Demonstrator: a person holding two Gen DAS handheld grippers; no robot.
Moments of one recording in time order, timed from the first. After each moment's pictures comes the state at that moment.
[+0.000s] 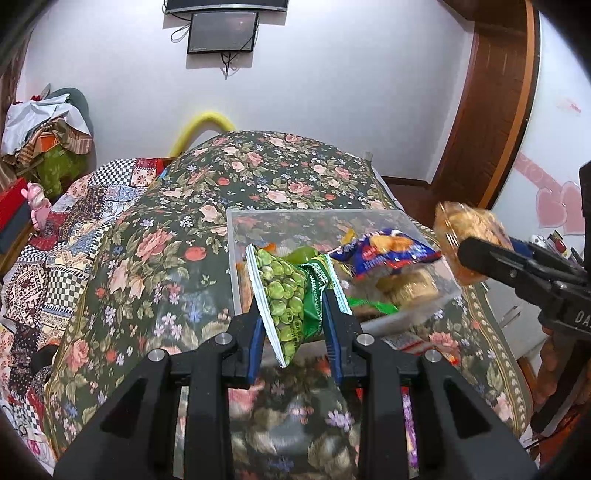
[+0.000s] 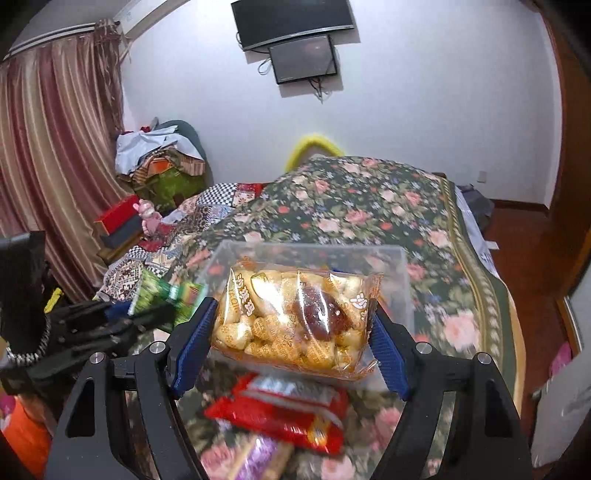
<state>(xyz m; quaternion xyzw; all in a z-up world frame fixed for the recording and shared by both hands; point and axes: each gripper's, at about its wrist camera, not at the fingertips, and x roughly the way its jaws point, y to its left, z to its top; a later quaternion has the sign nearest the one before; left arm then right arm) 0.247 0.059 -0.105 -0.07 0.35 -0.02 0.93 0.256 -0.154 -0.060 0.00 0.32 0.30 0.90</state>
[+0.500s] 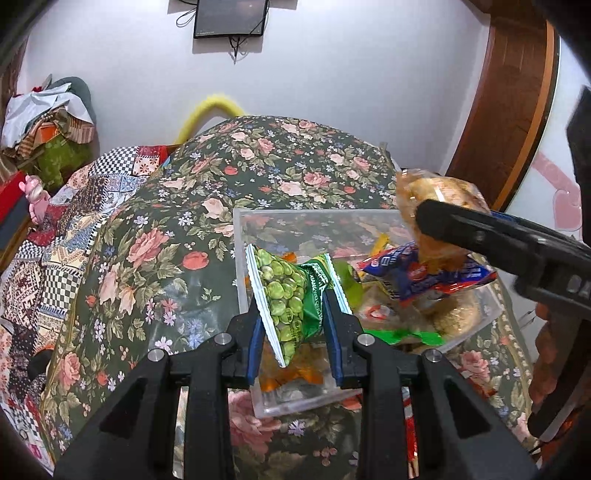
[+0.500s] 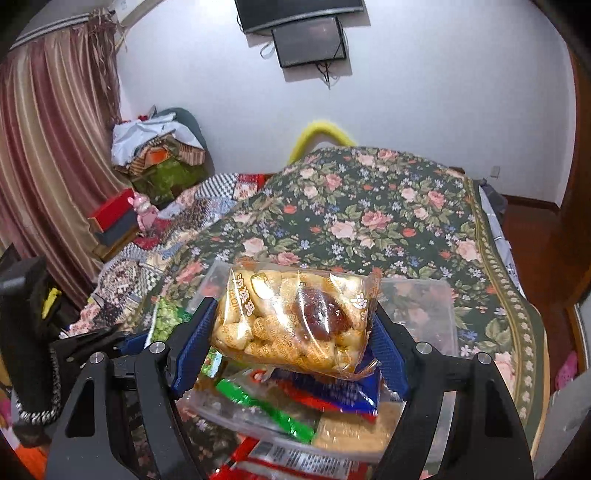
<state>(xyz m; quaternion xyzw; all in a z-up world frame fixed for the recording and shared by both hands) 0.296 0.070 -0.131 -0.06 0.38 0.00 0.92 0.310 -0.106 -0.070 -0.01 0.35 0.30 0.88</state>
